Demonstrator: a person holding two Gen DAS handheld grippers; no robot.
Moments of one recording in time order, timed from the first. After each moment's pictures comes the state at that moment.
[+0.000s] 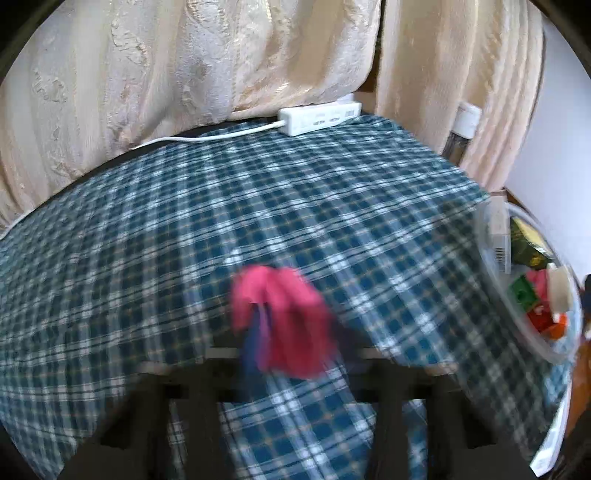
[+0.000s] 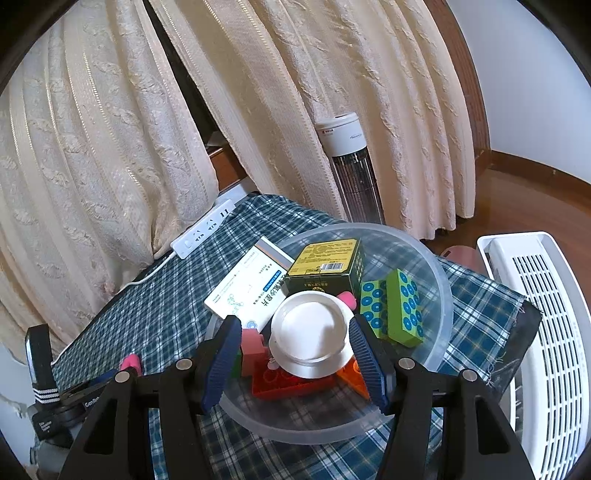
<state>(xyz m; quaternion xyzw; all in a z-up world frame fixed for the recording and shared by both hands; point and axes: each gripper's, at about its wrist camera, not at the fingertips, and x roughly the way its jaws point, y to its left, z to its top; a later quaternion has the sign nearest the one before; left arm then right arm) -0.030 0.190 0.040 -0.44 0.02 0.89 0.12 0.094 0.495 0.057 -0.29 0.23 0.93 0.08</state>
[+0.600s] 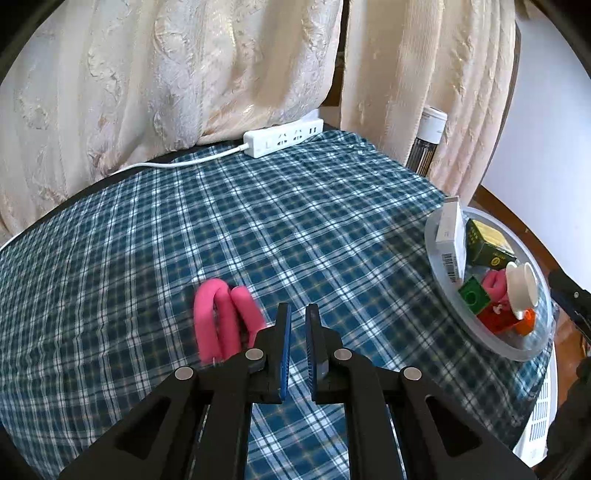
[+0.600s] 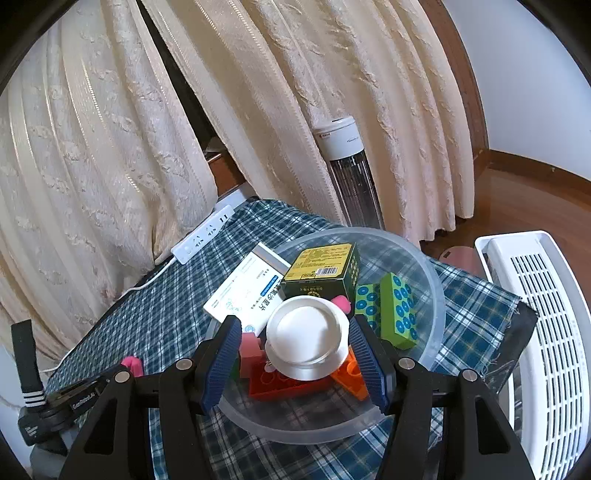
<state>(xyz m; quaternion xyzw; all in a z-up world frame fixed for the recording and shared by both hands) -0.011 0.212 0.066 -0.40 0.03 0.90 0.16 0.097 0.502 0.059 -0.28 0.24 0.93 0.08</state>
